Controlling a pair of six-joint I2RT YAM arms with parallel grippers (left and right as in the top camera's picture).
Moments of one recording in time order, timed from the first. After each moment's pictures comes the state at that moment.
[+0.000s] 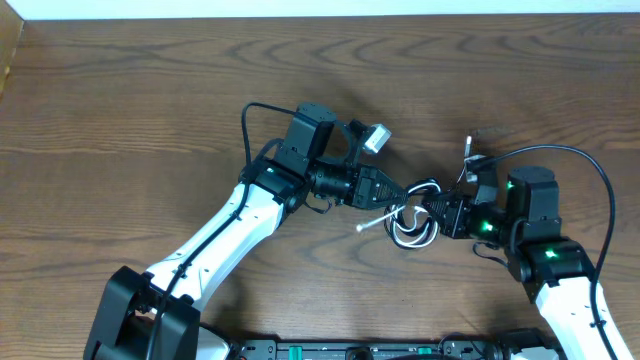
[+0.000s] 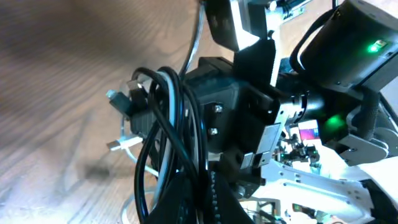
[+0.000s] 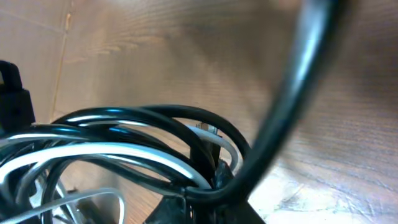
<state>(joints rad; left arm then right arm) -0.53 1.55 1.01 -0.19 1.10 -0.54 0.13 0.99 0.58 -0.40 -0.60 0.43</state>
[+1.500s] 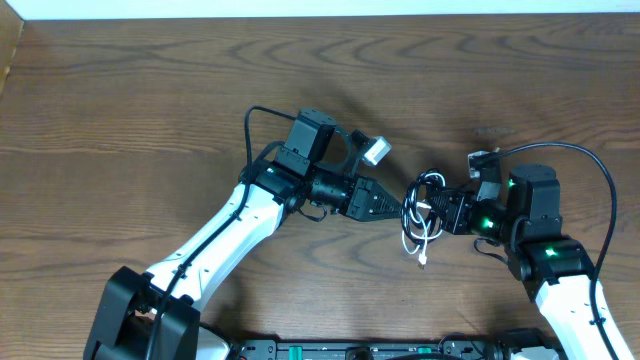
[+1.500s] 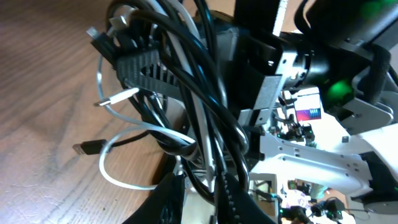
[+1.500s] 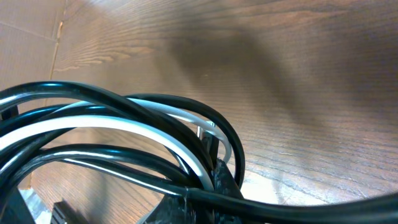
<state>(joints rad) -0.53 1.55 1.01 -0.33 1.16 -0.40 0.12 1.00 0.58 -0.36 -0.57 0.42</state>
